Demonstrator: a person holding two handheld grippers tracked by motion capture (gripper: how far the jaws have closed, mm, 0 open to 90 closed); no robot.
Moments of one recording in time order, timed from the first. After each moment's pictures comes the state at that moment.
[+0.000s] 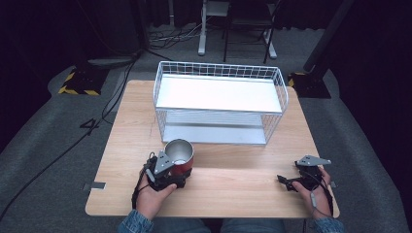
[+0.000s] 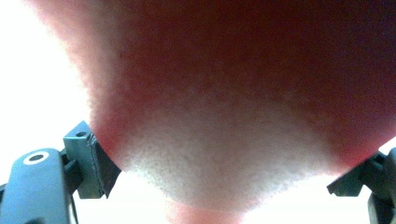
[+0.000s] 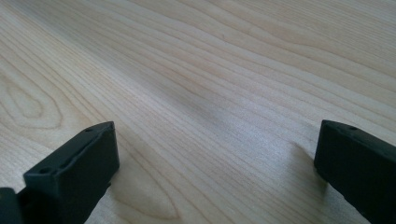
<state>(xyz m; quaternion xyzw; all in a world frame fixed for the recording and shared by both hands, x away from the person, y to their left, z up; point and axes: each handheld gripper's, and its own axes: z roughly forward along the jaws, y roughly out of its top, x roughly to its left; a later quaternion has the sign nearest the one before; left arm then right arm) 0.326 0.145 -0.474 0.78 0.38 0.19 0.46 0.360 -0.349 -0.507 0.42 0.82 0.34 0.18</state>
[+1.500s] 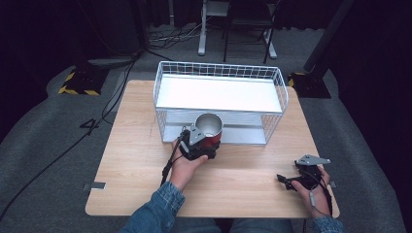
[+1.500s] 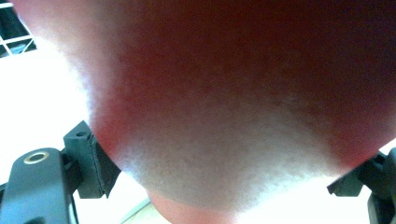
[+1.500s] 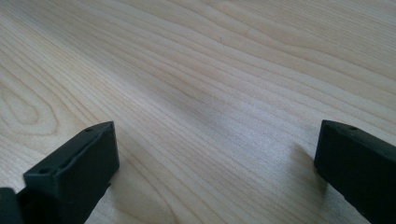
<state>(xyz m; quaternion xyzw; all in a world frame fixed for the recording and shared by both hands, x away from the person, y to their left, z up) 0.411 0.059 -0.463 0.76 0.37 0.22 0.49 0.361 -0.347 -0.507 0.43 0.82 0.34 0.18</state>
